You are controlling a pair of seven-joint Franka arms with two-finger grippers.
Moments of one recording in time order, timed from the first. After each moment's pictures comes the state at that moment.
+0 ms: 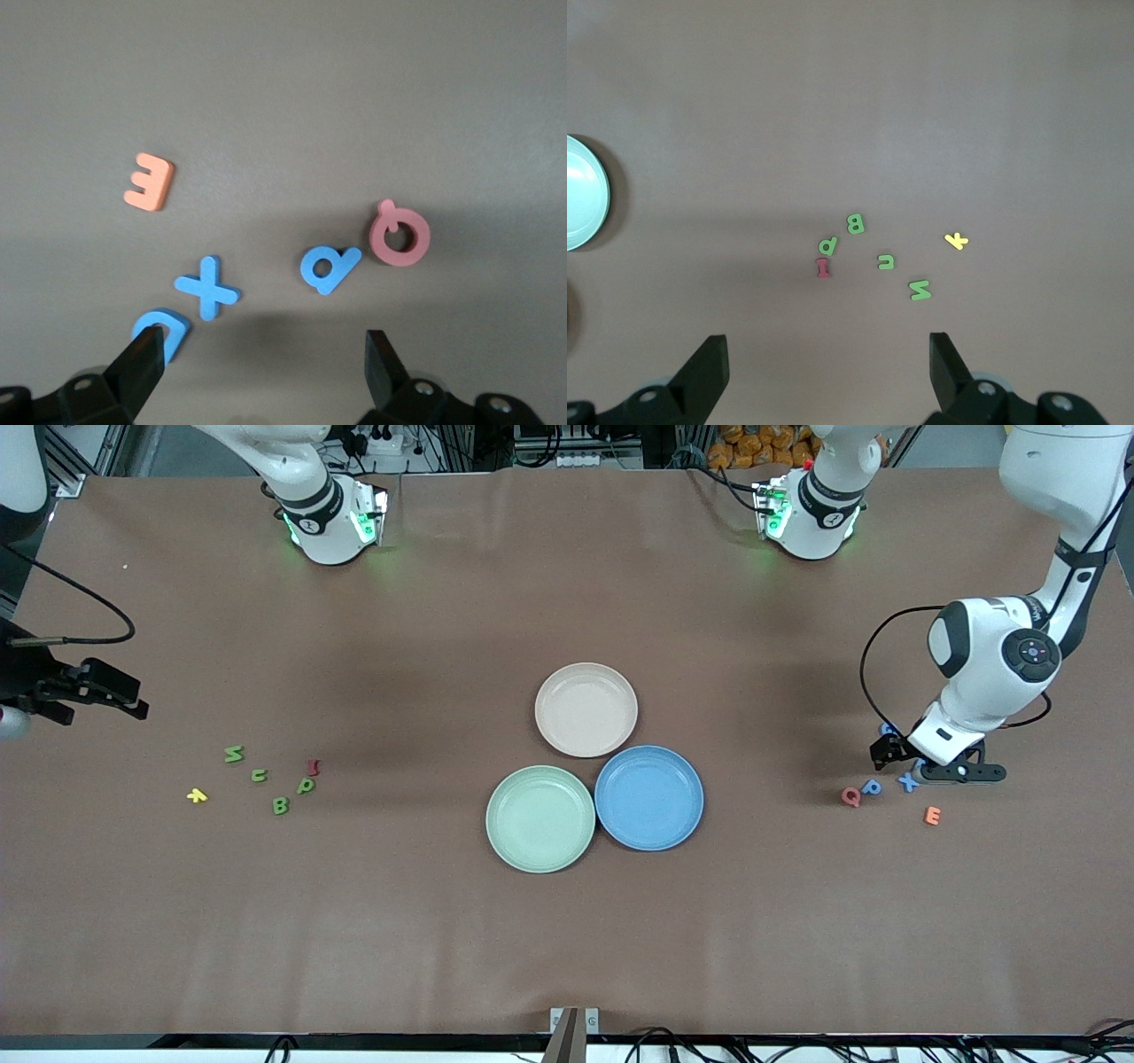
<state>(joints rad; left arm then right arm) 0.20 0.32 -0.10 -2.30 0.15 2.76 0.04 -0.16 0.08 0.10 -1.59 0.03 1.71 -0.11</state>
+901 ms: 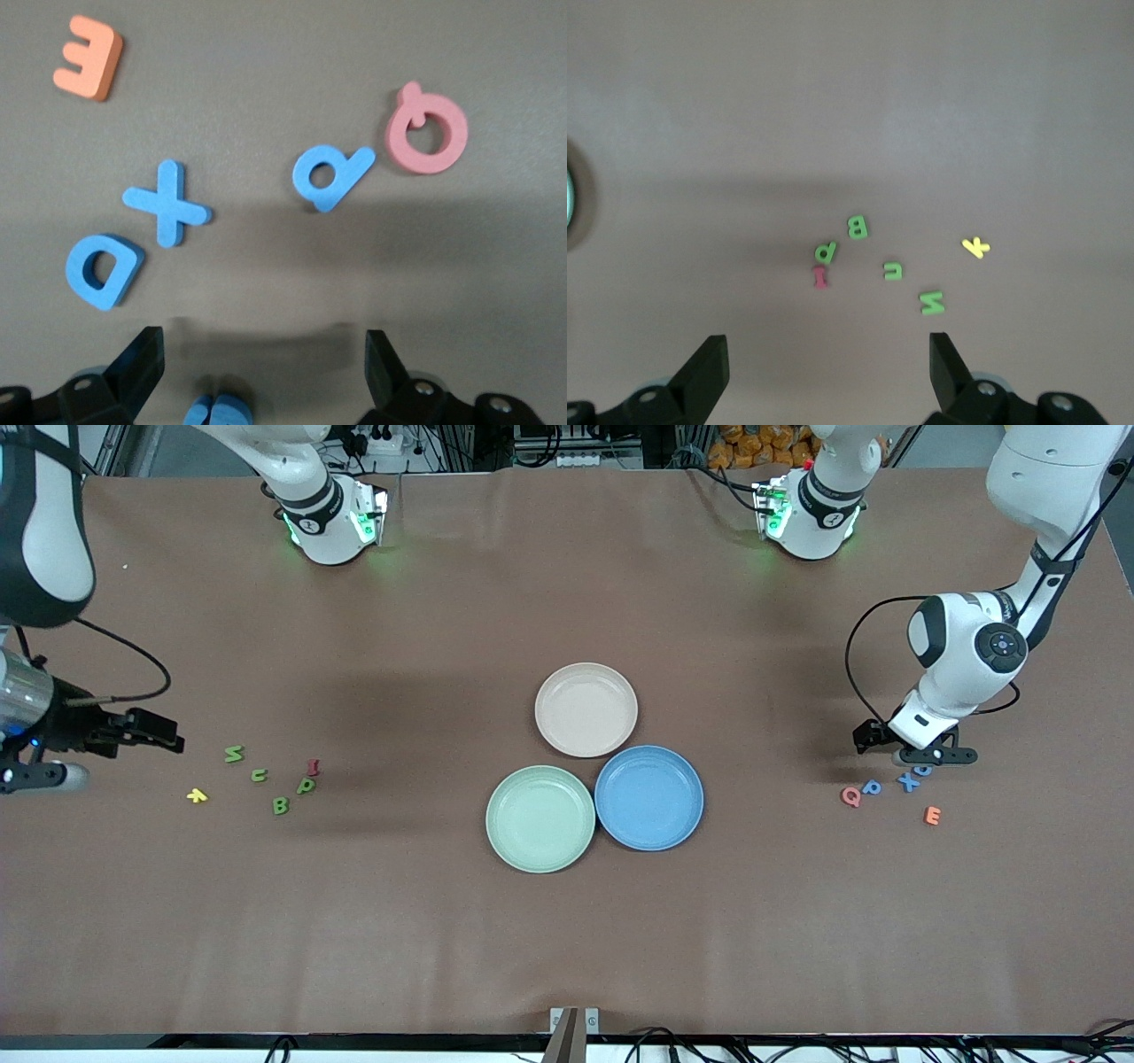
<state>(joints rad) 0.23 0.35 -0.10 -2.42 0.15 2.87 0.04 -0.16 0.22 0.10 -1.60 0.03 1.80 -0.11</state>
